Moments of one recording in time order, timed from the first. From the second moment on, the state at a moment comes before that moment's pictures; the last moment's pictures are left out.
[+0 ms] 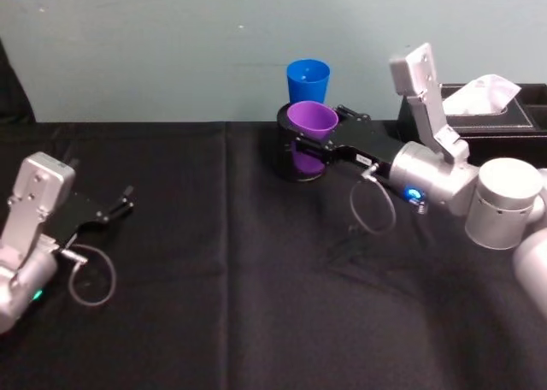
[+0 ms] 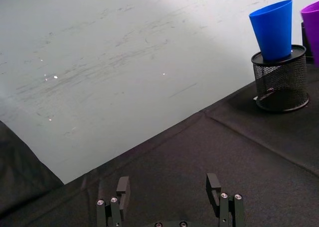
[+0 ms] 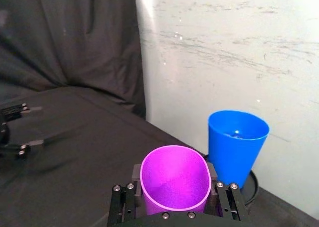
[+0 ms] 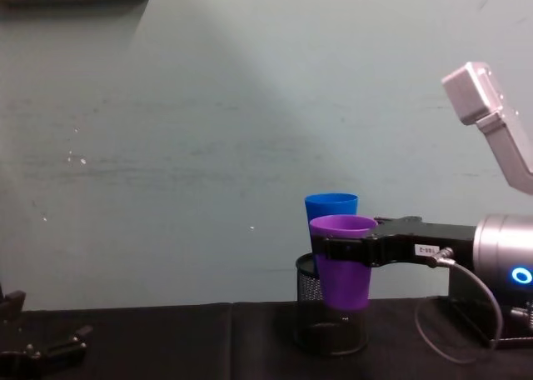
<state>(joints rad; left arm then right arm) -0.20 0.60 0.45 -1.41 -0.25 -0.12 0.03 0.63 0.31 -0.50 -1.06 0.41 -0.01 0.55</state>
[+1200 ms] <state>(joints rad) -0.20 0.60 0.45 -1.41 -0.25 -0.12 0.03 0.75 0.17 -0.40 -0.78 0.36 -0.12 0.54</state>
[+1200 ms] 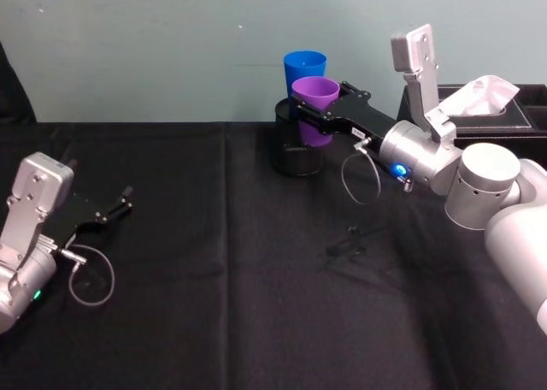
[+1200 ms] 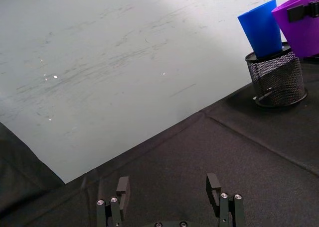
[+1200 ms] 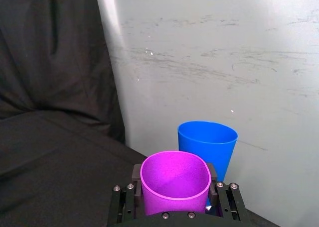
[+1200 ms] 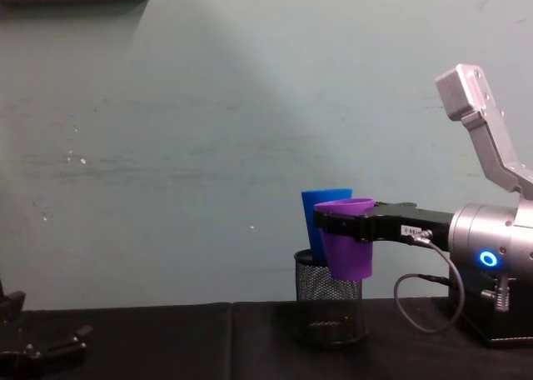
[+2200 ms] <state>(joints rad) -0.20 0.60 0.45 -1.41 -0.25 -0.12 0.03 0.75 0.16 -0.39 -0.76 0.34 -0.12 0.55</state>
